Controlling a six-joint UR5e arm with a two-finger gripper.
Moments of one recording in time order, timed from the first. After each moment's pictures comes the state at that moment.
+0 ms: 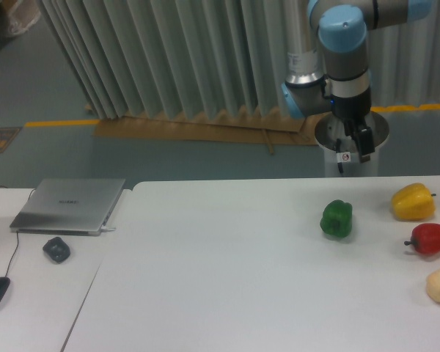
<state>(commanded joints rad) 2.39 -1.46 -1.74 -1.56 1.70 1.51</state>
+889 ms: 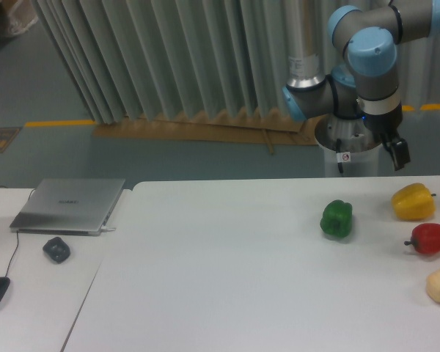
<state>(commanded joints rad) 2.45 -1.50 -1.75 -1.54 1.79 1.52</state>
